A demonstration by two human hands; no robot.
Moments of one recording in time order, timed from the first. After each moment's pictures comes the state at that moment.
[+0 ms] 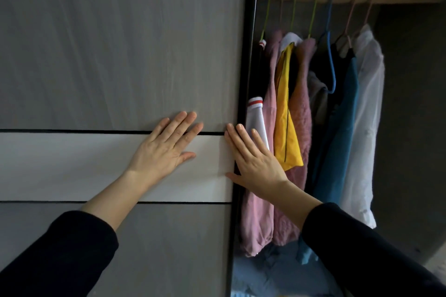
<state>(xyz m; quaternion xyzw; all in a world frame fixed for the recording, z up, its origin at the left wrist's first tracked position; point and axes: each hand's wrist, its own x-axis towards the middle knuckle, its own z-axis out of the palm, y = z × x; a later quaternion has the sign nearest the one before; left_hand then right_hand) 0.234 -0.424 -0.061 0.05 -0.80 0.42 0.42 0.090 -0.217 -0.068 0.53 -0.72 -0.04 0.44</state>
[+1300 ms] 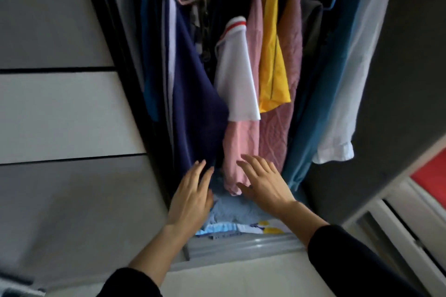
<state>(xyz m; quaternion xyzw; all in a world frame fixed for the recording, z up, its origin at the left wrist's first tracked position) 0.243 -0.287 -0.252 0.13 -0.96 -0.06 0.24 0.113 -0.138 -0.212 0.53 -0.82 0.13 0.16</state>
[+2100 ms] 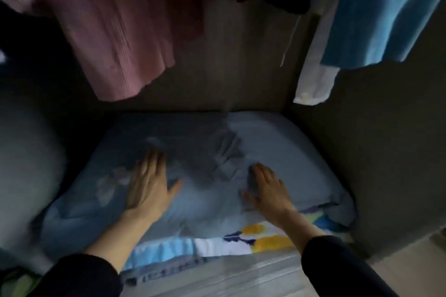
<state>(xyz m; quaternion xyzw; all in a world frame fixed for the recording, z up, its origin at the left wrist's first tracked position) -0.045 -0.367 -0.822 0.21 -0.96 -0.07 0.14 -0.183 -0.129 -0.851 0.31 -0.94 0.16 -0.02</state>
